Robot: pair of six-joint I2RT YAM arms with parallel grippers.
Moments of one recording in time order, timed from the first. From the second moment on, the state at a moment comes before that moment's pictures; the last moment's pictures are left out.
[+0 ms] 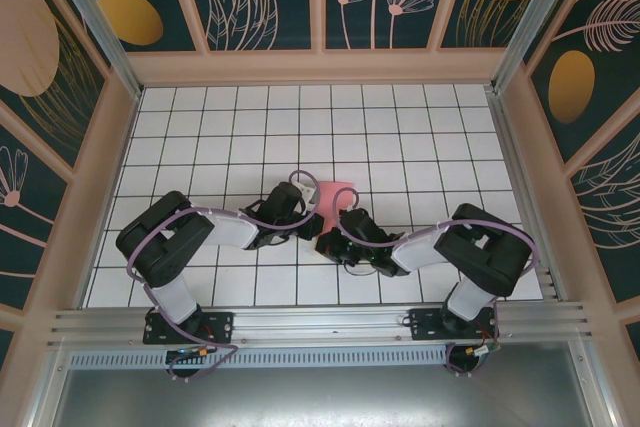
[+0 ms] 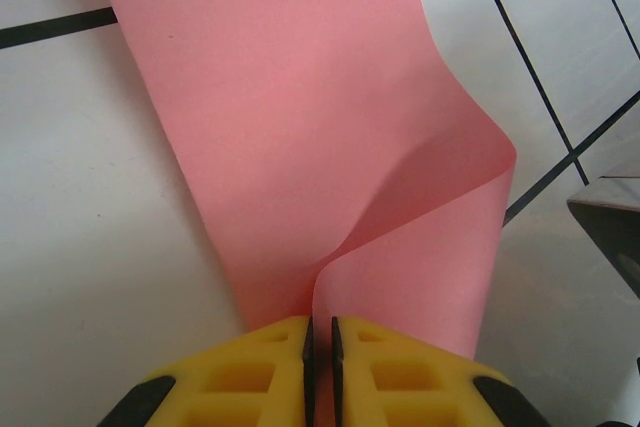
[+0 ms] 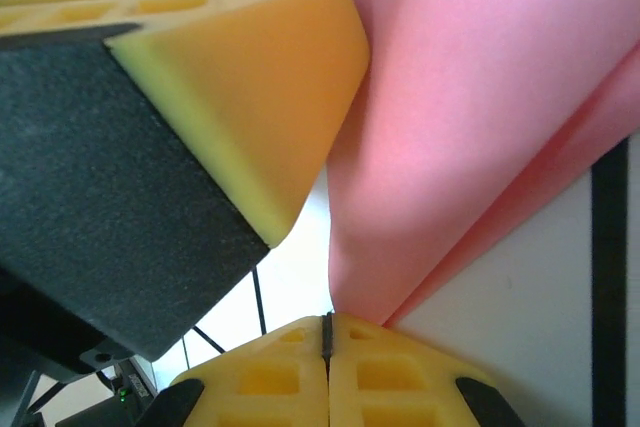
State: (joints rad) left arm -0.76 1.74 0.65 0.32 0.25 -0.50; right arm 0.96 1.63 0.44 0.51 -0.21 1.25
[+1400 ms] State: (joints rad) left arm -0.77 1.75 0.67 0.30 0.25 -0.49; right arm 0.88 1.63 0.40 0.57 -0.26 1.23
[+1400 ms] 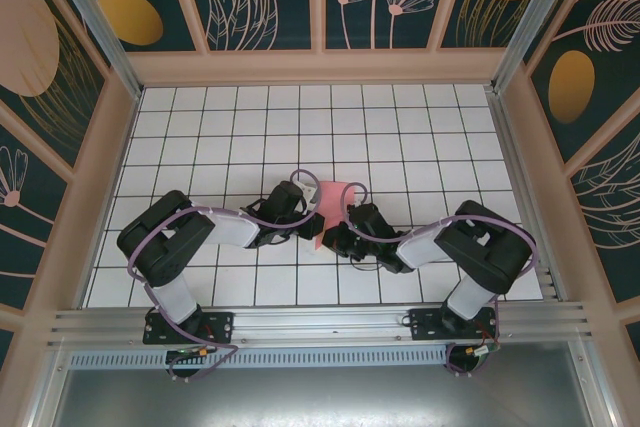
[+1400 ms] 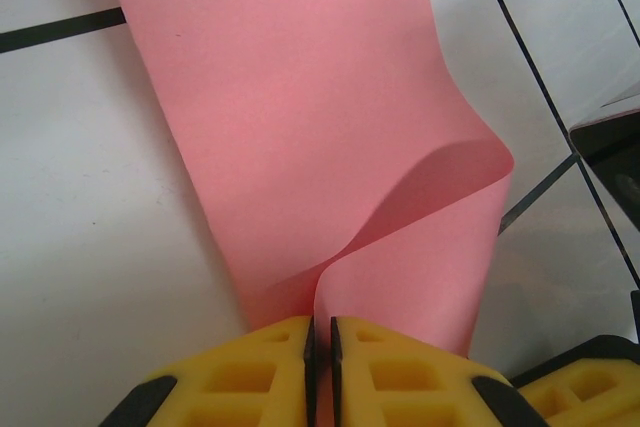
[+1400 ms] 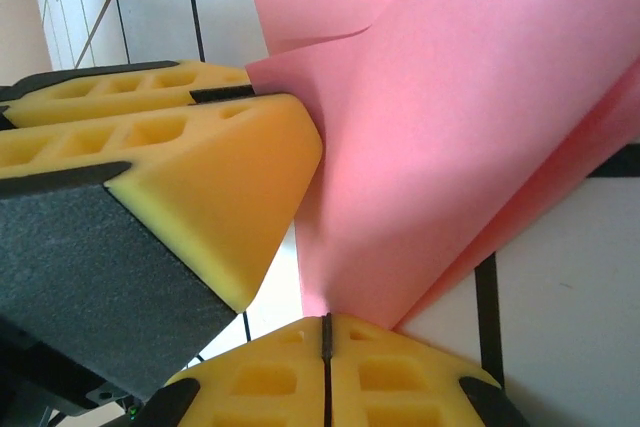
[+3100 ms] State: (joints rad) left arm -0.77 1.75 0.68 0.28 0.25 -0.47; right arm 0.68 1.48 0.44 0.42 -0.30 1.11
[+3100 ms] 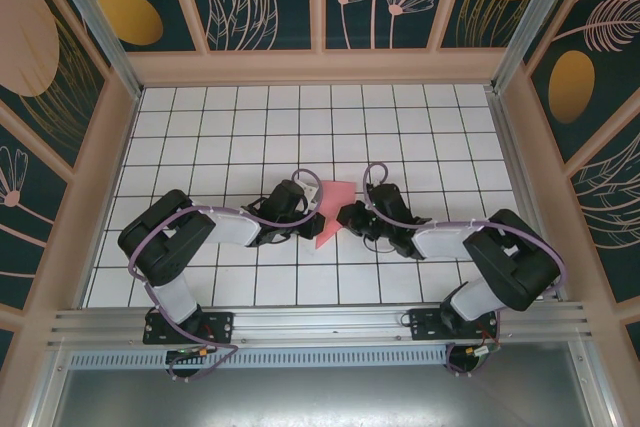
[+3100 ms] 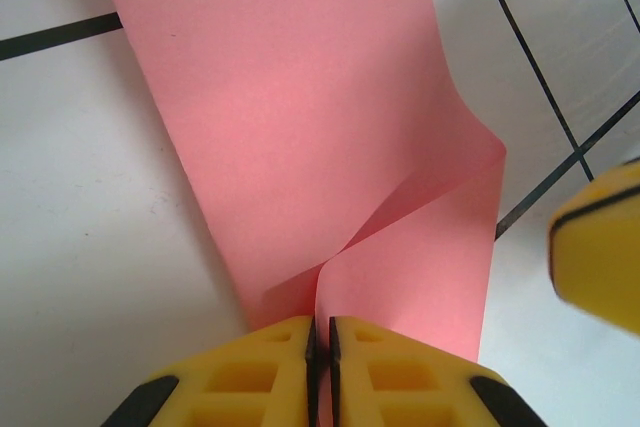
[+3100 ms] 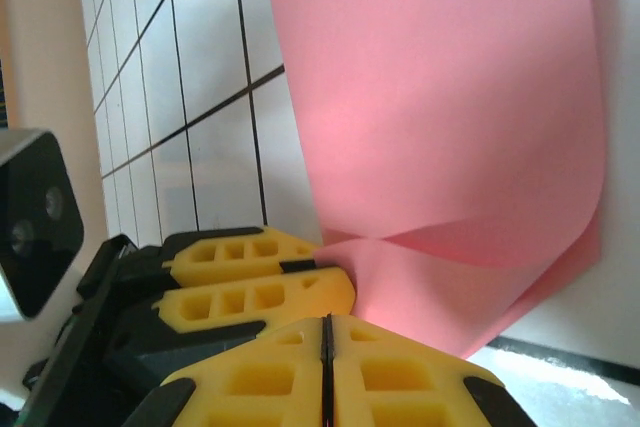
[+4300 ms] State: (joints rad) left arm -0.77 1.76 0.69 0.27 0.25 -0.46; right arm 0.58 1.54 0.46 0.39 -0.34 1.07
